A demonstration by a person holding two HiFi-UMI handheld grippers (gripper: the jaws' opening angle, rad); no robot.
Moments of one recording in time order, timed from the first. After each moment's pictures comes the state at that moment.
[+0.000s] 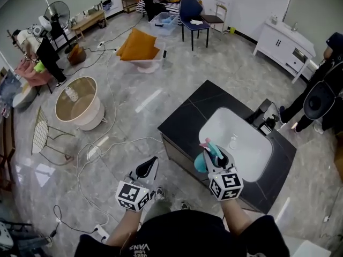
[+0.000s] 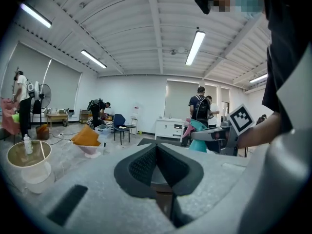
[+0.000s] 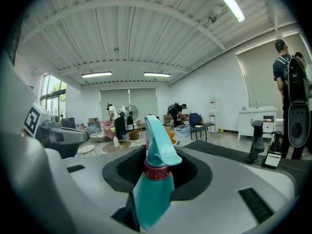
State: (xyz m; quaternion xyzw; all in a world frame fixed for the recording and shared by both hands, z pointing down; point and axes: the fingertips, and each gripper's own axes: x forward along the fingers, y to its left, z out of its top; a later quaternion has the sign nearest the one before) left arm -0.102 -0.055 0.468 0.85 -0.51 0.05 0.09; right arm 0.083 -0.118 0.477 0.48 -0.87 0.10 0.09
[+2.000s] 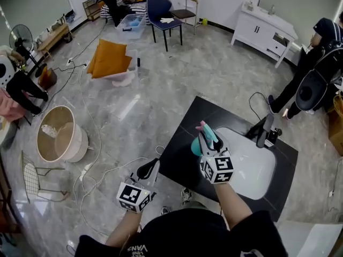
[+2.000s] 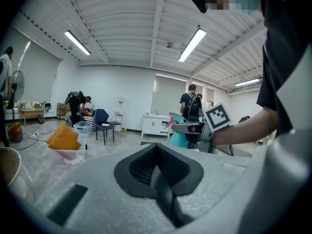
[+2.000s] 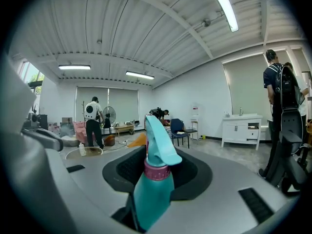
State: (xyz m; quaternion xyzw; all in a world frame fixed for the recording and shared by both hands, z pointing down) left arm -0.123 -0.279 0.492 0.91 -0.40 0.06 0.10; right arm 0.060 -0.367 0.487 0.59 -0.80 0.07 0.07
